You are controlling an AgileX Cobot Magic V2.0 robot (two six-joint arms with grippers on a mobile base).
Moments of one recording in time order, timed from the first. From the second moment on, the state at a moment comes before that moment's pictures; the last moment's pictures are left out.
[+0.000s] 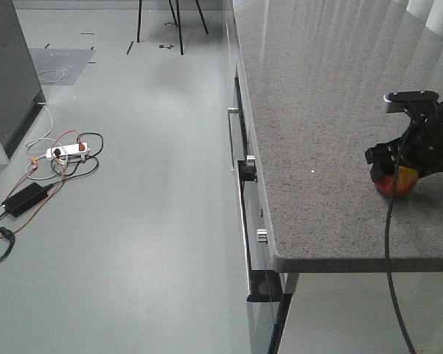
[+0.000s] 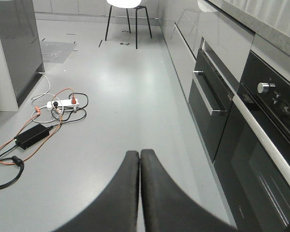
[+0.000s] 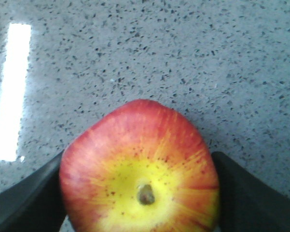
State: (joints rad) left arm -0.01 -0.01 0.03 0.09 0.33 -0.24; right arm -0.12 1.98 -1.59 0.12 0.91 -0.24
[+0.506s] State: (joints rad) left arm -0.01 -0.01 0.03 0.09 0.33 -0.24; right arm -0.12 1.70 -1.47 0.24 0.89 -0.28
